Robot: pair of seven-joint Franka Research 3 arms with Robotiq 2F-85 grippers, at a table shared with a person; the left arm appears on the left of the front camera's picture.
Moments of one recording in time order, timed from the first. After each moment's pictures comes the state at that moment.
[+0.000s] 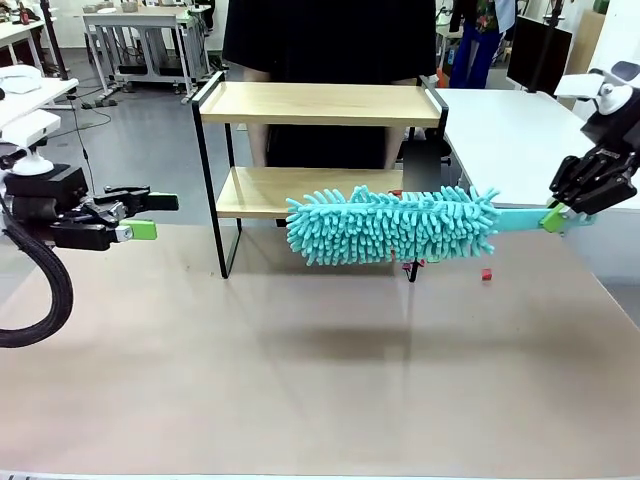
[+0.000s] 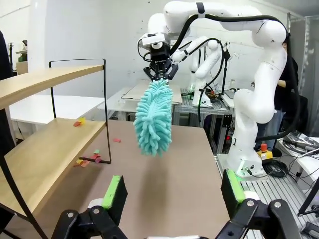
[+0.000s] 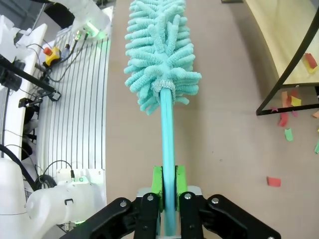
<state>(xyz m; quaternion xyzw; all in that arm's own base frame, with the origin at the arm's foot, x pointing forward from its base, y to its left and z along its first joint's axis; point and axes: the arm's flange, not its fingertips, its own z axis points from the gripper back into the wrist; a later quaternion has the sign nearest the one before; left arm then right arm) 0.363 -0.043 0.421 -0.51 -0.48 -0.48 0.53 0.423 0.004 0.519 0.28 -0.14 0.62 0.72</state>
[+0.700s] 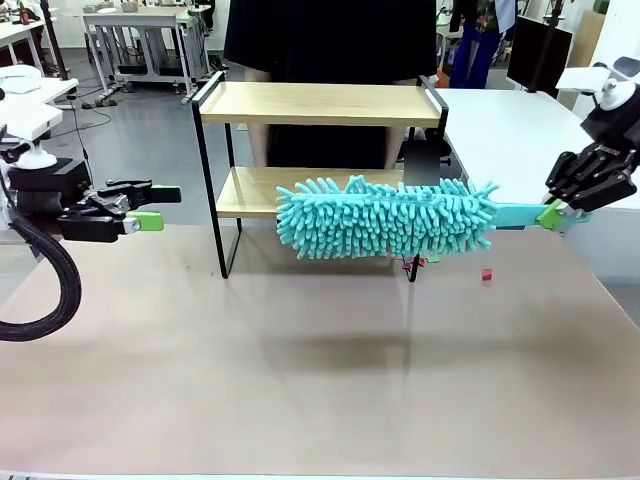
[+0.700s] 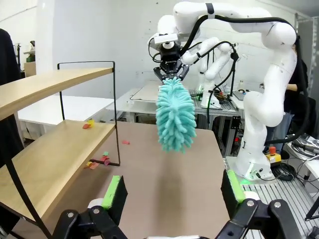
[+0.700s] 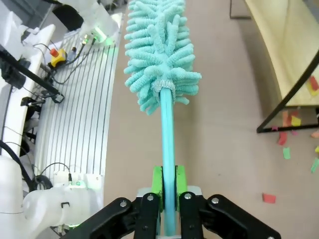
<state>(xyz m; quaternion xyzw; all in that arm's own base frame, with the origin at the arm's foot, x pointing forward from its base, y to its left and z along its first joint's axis) 0.369 -0.052 0.429 -0.50 -0.49 -0.47 0.54 0.420 0.009 0.525 0.30 -0.17 0.64 0.68</state>
